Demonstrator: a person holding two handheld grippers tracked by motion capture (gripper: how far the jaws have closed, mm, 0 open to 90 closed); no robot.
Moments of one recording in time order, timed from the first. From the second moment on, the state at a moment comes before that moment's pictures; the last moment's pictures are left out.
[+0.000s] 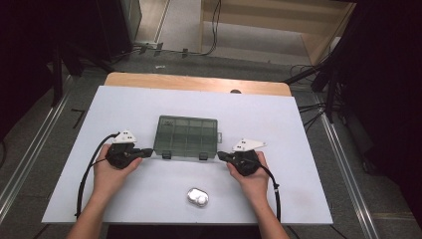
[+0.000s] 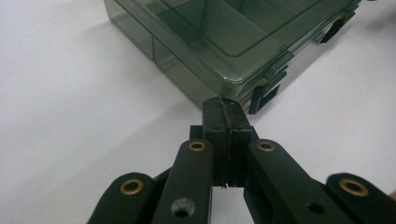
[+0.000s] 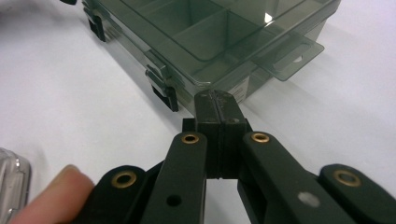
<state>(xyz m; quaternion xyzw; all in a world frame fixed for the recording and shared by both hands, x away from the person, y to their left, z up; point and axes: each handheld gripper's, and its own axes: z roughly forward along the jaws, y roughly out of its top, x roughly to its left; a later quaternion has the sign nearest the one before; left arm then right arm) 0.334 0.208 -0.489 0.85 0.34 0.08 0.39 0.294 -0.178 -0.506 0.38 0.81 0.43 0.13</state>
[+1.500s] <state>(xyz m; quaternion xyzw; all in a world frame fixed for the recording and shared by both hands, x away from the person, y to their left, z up) 0.333 0.208 -0.487 0.84 0.34 0.08 0.41 0.292 -0.179 -0.506 0.37 0.80 0.44 0.14</state>
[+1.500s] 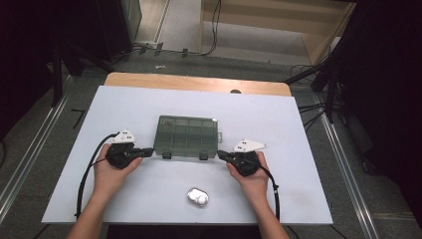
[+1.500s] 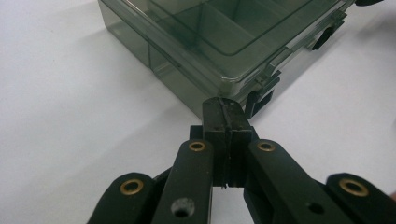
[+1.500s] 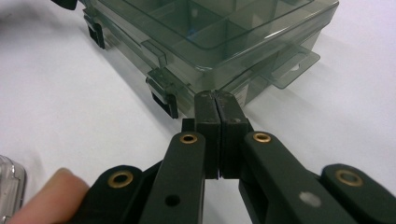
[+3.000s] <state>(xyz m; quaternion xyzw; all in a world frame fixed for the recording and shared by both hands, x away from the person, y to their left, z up) 0.338 0.194 -0.465 0.78 0.32 0.09 0.52 0.282 -0.184 -0.481 0.37 0.75 0.51 0.20</state>
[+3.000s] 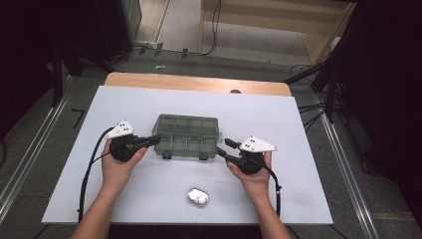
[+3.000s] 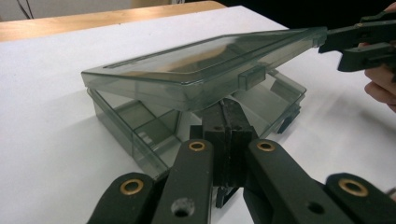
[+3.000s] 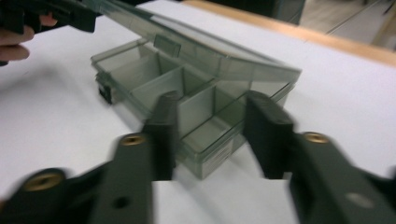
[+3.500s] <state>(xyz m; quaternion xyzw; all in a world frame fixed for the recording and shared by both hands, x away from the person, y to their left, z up) 0.344 0.190 -0.458 0.78 0.32 0.09 0.53 0.288 -0.188 -0.460 0.37 0.72 0.55 0.21</state>
